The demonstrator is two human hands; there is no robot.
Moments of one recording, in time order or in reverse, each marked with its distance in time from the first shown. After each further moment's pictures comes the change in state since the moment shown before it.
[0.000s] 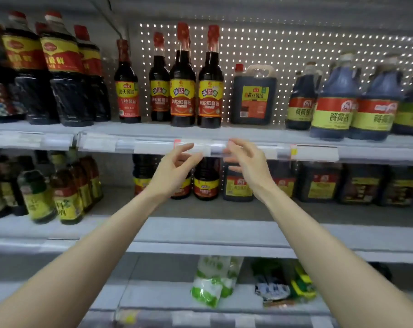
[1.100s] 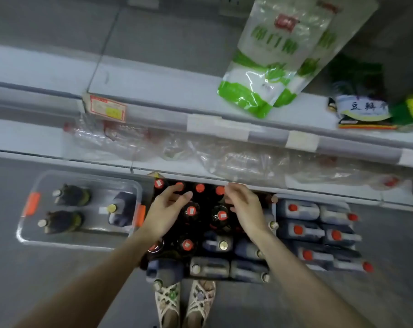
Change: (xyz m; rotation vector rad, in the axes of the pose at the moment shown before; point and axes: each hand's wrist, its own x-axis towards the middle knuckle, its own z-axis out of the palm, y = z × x) left_hand -0.361 -0.522 0.121 -0.136 -0.160 -1.112; right_hand -0.346 0.533 0.122 -0.087 -0.116 1.005
